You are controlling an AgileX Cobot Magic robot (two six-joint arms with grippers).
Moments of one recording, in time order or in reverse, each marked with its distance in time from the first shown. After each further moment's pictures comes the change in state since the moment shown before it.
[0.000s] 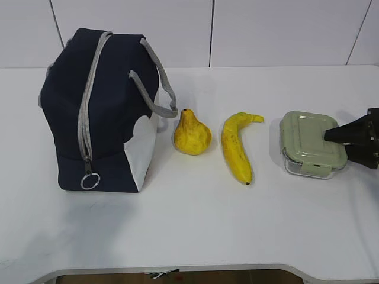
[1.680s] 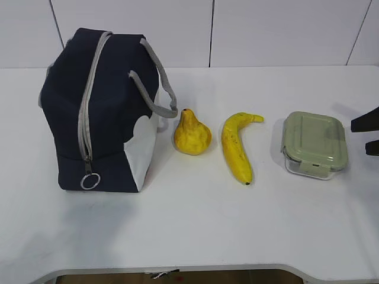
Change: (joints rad) left arm 0.004 0.000 0.000 0.016 0.000 0.000; right arm -0.041 -0.264 0.011 -0.317 0.038 0.303
